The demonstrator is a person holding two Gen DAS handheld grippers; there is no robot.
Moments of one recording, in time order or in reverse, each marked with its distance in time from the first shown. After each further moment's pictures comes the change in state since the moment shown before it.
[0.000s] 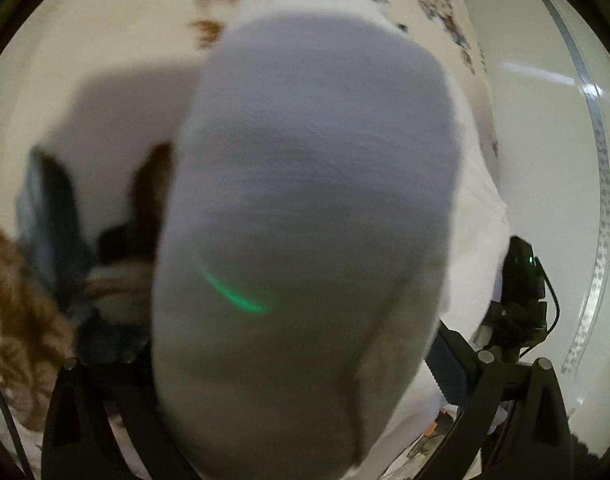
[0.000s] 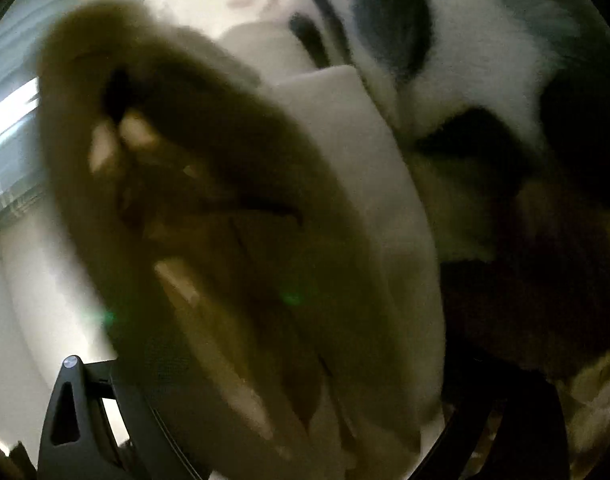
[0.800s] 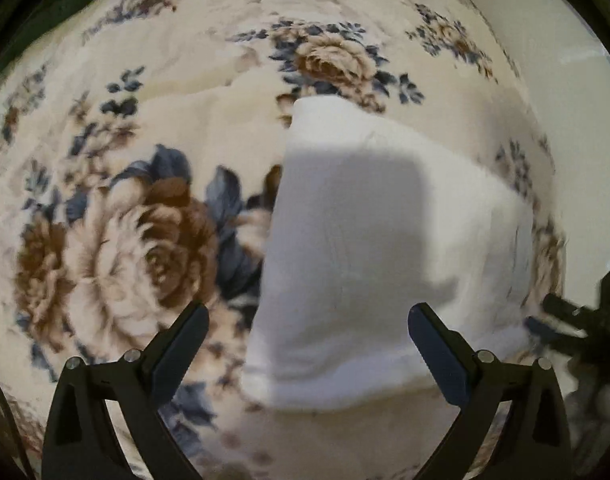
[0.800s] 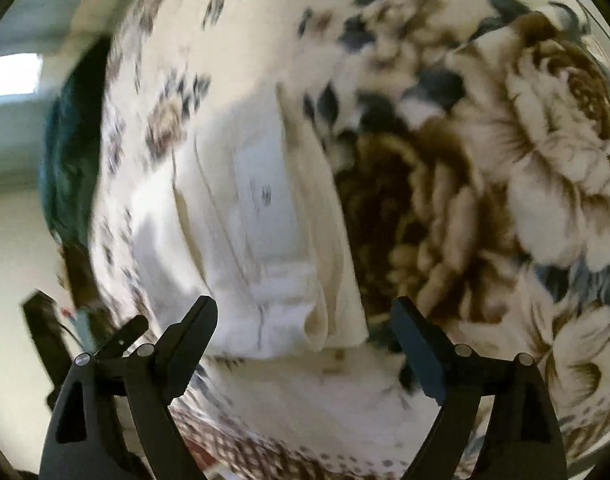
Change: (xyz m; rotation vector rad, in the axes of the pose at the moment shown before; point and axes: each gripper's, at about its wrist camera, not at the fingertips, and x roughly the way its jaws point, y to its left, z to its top) left arm -0.083 -0.047 -0.069 0.027 -0.218 0.455; right arm -0.121 0.038 -0.109 -0.046 -0.322 -0.343
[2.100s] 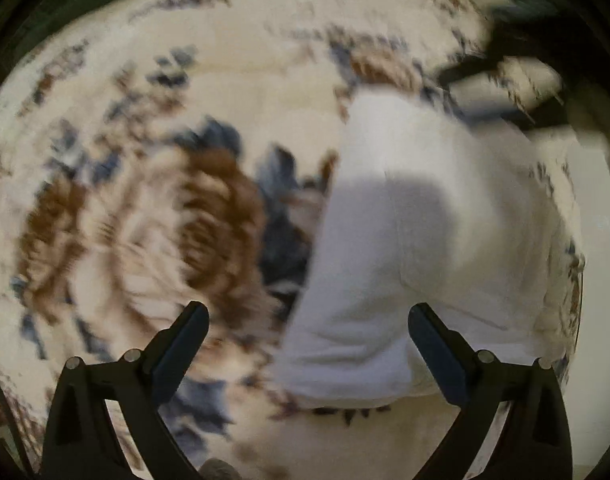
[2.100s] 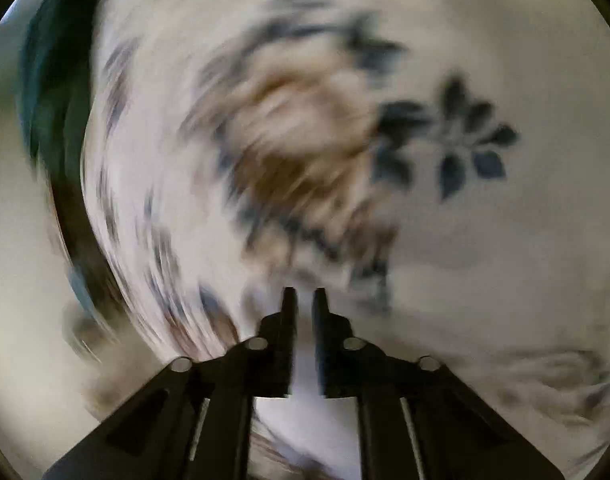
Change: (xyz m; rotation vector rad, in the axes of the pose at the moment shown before) left arm -0.004 0.038 -0.041 -0.080 -0.142 0.078; right arm 0.141 0.243 0.137 -0.405 0.424 -0.128
